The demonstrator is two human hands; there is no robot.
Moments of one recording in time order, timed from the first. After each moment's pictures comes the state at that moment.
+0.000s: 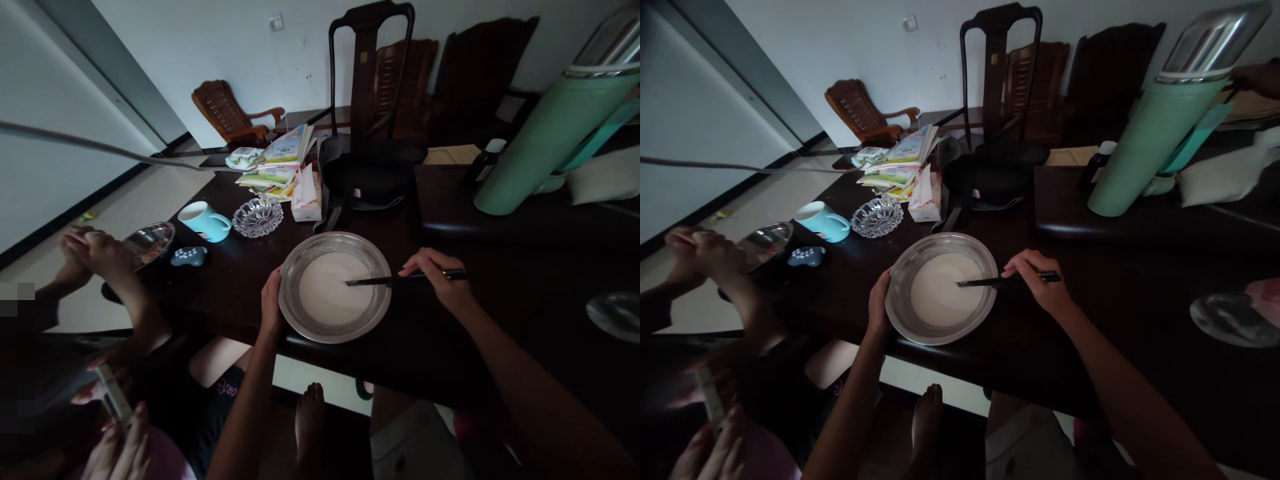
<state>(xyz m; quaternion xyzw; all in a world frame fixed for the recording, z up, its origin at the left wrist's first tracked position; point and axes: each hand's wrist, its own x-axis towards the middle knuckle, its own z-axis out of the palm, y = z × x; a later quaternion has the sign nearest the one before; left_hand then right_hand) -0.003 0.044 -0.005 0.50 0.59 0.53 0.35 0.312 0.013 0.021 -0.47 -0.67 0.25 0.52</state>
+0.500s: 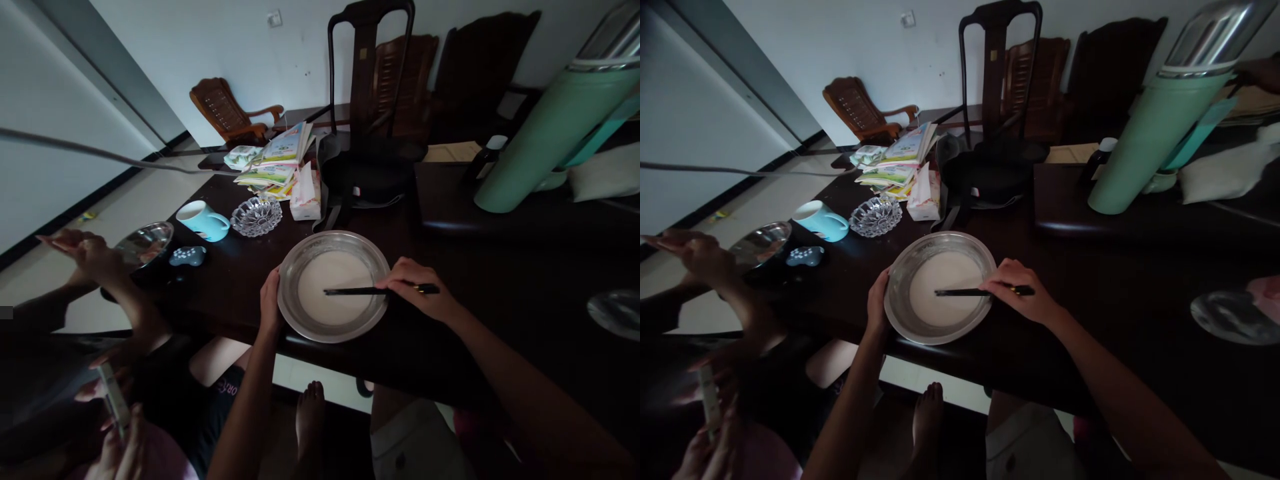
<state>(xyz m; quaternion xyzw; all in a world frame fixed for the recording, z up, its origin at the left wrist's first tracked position) -0.003 0.043 -0.006 0.50 0.59 0.53 0.36 0.308 0.012 0.022 -0.39 -0.75 0.27 0.45</state>
